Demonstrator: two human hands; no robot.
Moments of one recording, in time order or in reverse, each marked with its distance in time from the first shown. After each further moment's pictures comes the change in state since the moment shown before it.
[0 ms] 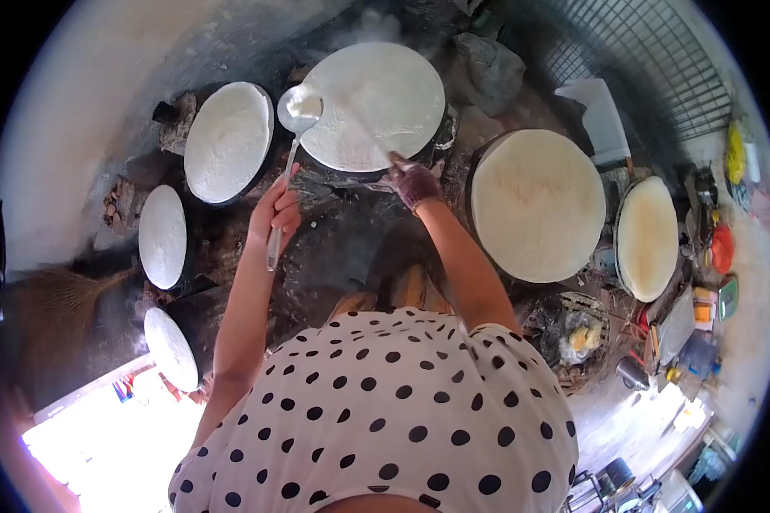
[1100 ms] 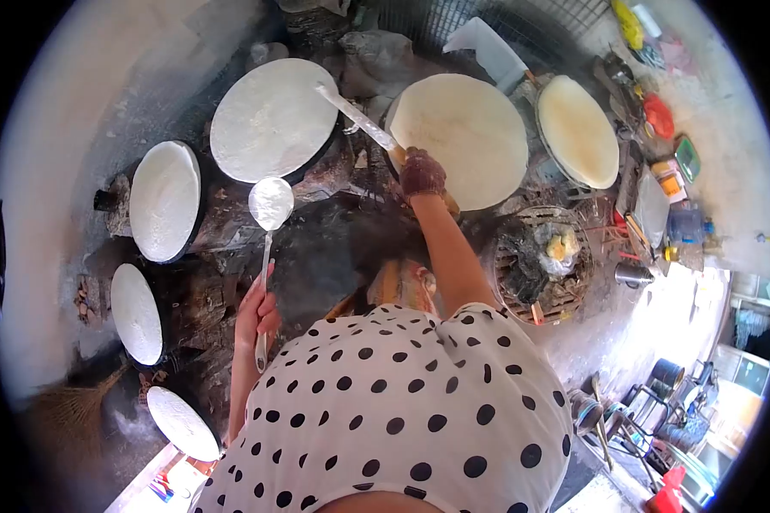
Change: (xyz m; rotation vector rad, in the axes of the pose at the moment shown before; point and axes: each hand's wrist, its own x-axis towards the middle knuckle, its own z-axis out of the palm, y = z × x) left_hand -0.132 -0.083 -0.033 0.255 0.053 -0.239; right_hand -0.118 0.084 -0.039 -0.318 0.134 0.646
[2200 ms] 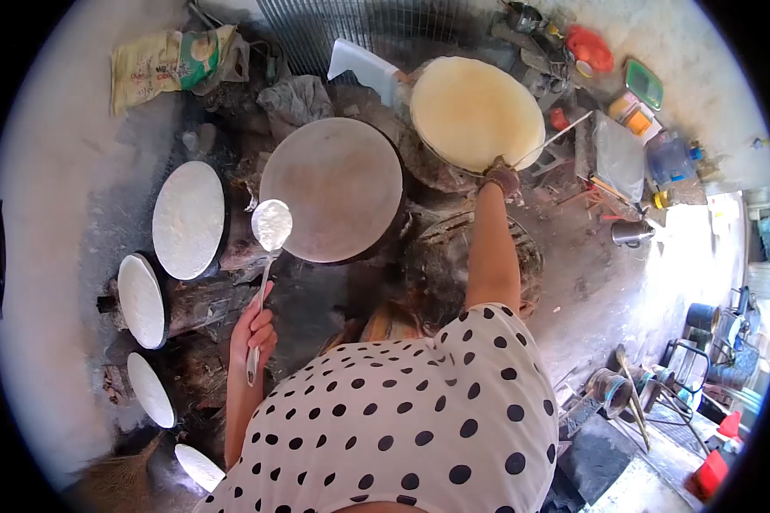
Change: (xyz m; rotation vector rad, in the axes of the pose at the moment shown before) left_hand 0.084 -0.094 0.256 -0.017 -0.153 -0.186; right_hand 0.109 0.518 0.016 0.941 0.520 1.262
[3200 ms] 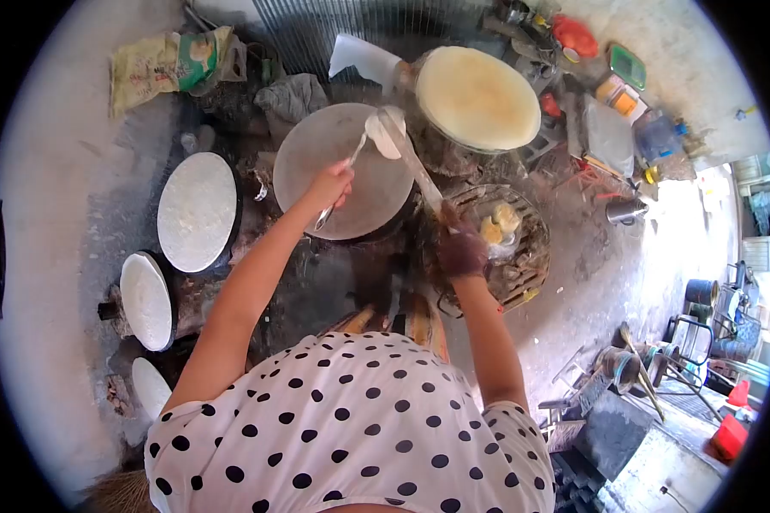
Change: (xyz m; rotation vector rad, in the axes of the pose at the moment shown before) left_hand 0.230 0.017 0.058 1.225 -0.257 0.146; right_hand -0.307 0.089 -0.175 -0.438 -0.293 -1.014
